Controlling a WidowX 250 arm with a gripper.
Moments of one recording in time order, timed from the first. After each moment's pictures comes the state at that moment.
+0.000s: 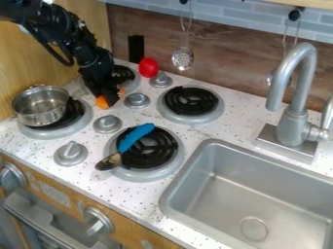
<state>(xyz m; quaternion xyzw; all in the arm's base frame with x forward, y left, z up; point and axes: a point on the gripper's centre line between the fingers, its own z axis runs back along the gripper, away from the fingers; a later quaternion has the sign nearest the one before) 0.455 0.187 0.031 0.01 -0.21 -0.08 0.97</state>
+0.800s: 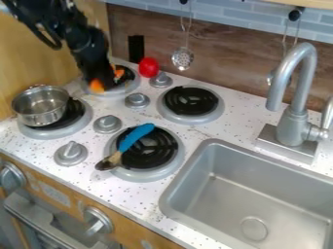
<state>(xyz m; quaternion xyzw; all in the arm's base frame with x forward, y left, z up) 0.436 0.155 0.085 0.03 -0.28 -0.11 0.95</state>
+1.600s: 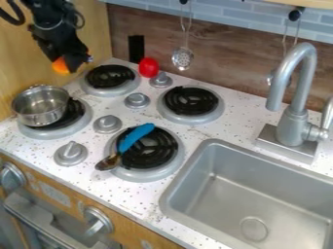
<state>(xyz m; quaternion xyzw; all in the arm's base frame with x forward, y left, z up) 0.338 0.236 0.137 0.17 -0.26 0.10 0.95</state>
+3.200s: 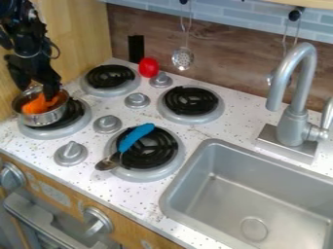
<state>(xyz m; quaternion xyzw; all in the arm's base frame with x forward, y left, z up) 0.314 0.302 0.076 0.18 -0.16 0.14 0.96</state>
